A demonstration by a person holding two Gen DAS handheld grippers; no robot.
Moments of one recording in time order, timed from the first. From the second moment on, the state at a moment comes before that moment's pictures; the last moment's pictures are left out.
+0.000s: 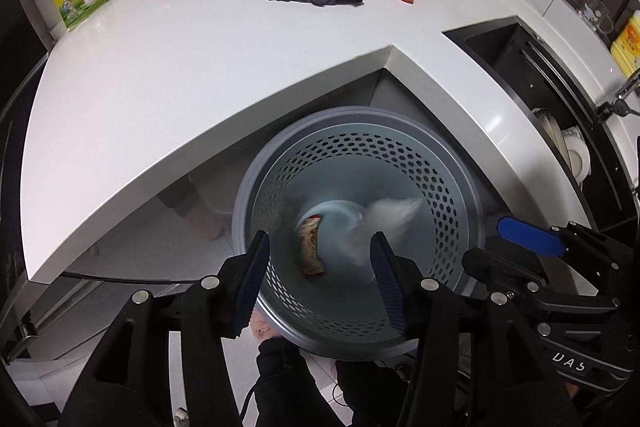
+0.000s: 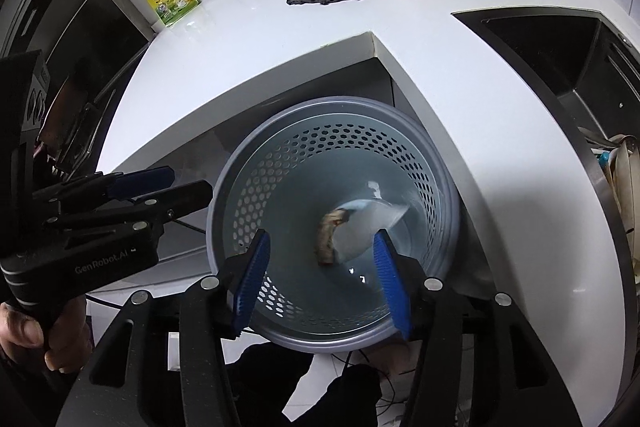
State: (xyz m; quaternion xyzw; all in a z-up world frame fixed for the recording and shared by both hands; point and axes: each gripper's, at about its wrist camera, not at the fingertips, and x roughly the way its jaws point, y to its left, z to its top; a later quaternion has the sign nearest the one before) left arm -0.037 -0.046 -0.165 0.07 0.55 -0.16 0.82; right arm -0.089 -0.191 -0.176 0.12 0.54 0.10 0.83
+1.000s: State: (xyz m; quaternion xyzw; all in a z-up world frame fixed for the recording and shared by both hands) left arm -0.022 -0.076 -0.002 0.03 0.36 -0.09 0.93; right arm -0.061 -0.280 -0.051 0.08 0.38 0.08 0.92
